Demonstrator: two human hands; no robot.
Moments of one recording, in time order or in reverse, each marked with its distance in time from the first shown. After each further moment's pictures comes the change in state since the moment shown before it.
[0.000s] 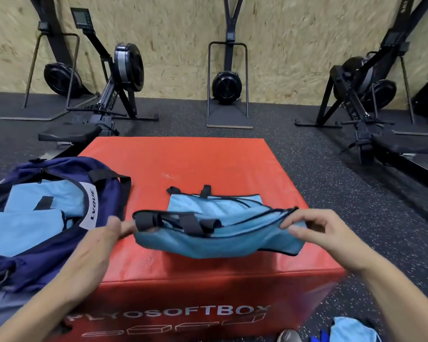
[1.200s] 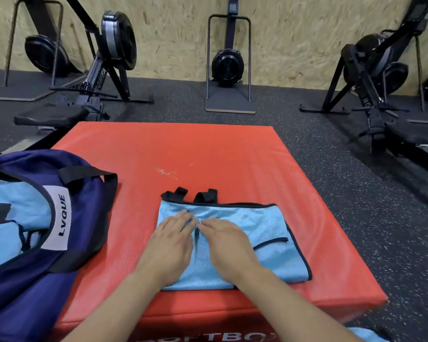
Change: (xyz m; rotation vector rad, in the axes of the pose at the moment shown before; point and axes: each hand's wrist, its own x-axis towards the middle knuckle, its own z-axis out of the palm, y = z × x) left_hand 0.101 -0.028 0.138 1.076 -0.097 0.393; right_hand 0.139 0.106 0.183 -0.863 -0.096 -0.092
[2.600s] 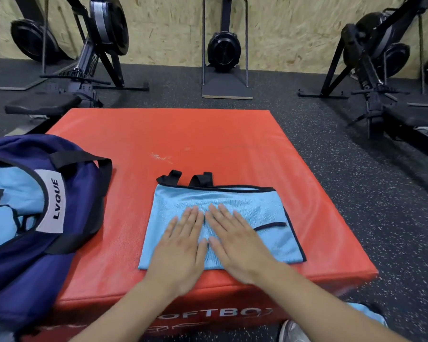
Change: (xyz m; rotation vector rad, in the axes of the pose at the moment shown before) left_hand -0.029 0.059 -0.003 -0.042 -0.117 -0.101; right_hand -0.049 0.014 -0.008 -0.011 -0.149 -0.012
